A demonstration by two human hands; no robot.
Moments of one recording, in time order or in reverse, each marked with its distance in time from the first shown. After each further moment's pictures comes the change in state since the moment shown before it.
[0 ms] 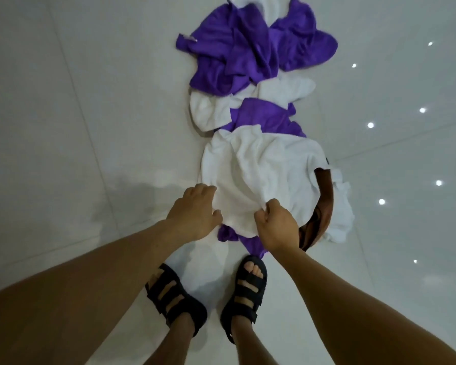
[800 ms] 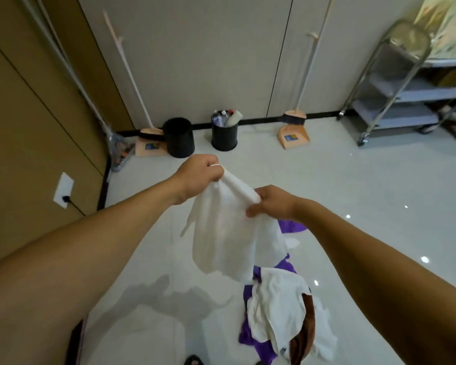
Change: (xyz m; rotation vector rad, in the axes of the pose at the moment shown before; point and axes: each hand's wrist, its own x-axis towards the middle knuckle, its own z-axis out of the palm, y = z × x) left_hand -0.386 0.102 -0.505 -0.606 0.620 0.244; right_hand -0.246 -0.378 -0.458 -0.020 -0.266 -0.584
